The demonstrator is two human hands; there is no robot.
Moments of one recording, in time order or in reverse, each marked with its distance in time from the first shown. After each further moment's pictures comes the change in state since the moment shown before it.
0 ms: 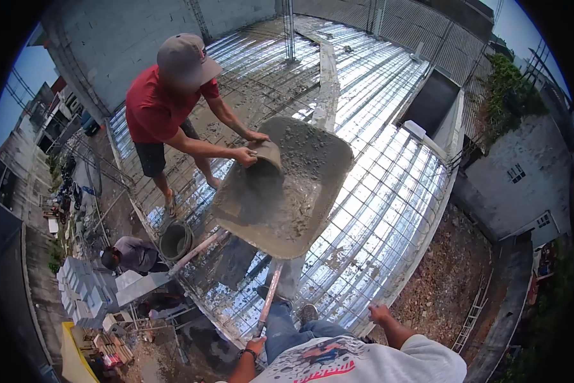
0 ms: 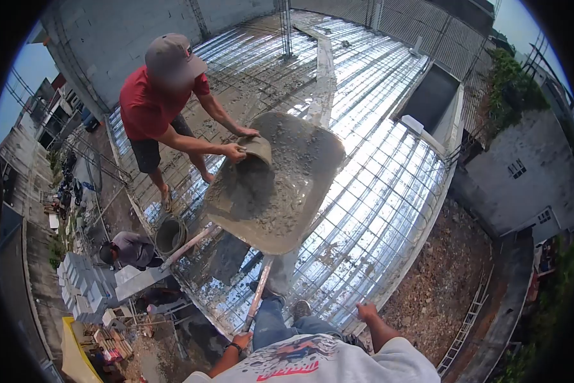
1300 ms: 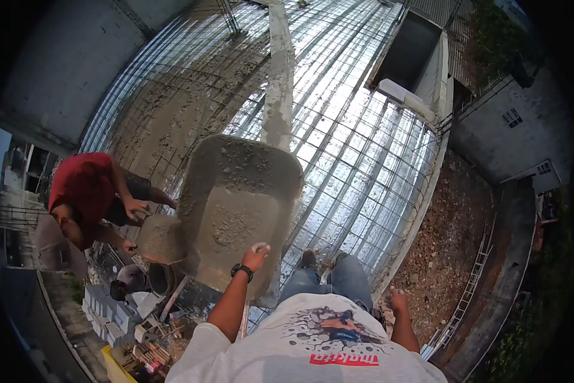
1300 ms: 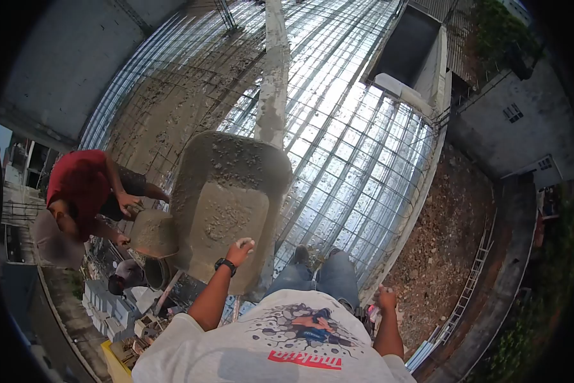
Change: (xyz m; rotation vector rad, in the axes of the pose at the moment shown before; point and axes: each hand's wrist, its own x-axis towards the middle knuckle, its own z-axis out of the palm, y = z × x) left_hand 0.066 0.747 0.047 -0.145 -0.224 0.589; right_hand 0.131 -0.164 -0.332 0.799 0.189 0.251
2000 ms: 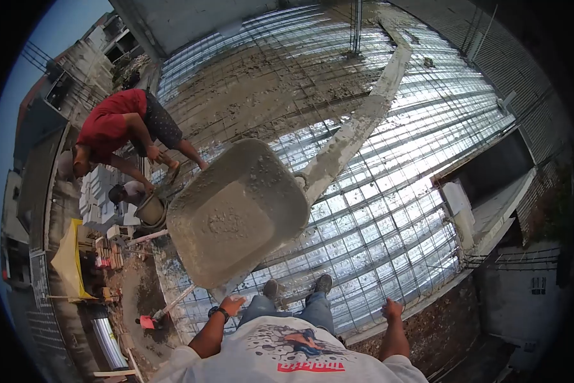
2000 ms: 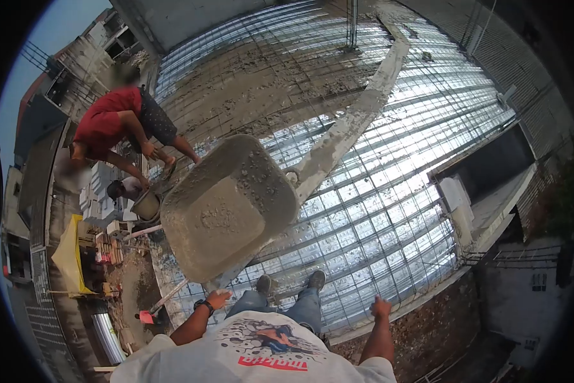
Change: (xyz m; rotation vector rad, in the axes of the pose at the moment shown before) left_hand -0.056 0.006 0.180 -0.274 0.337 -0.487; right_hand 0.314 -0.435 0.061 -0.405 -0.251 -0.163
